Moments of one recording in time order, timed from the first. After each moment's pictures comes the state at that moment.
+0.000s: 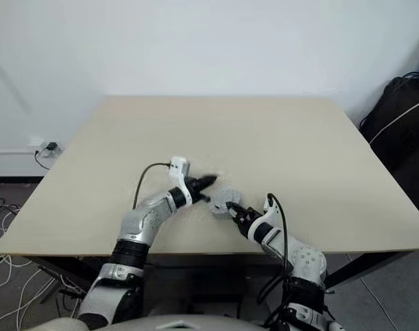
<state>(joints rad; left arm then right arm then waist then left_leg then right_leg) -0.35 -0.10 0.08 0.18 -0.33 0.39 -0.49 -0.12 0.09 -0.46 0.12 1.11 1.11 -0.02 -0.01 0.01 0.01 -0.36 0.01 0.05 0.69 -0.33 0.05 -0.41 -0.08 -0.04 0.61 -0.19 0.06</state>
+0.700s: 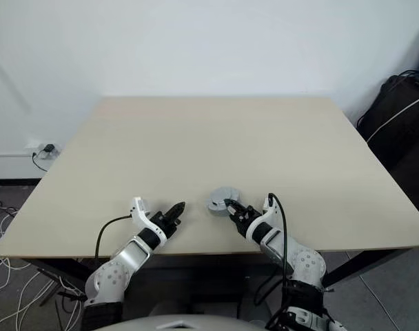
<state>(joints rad) 0.11 -0.07 0.13 -0.14 -0.75 0.64 -0.29 -0.11 0.09 -0.41 0.11 1.25 1.07 -0.02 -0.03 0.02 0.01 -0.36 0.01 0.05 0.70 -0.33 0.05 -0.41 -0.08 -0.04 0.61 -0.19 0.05</state>
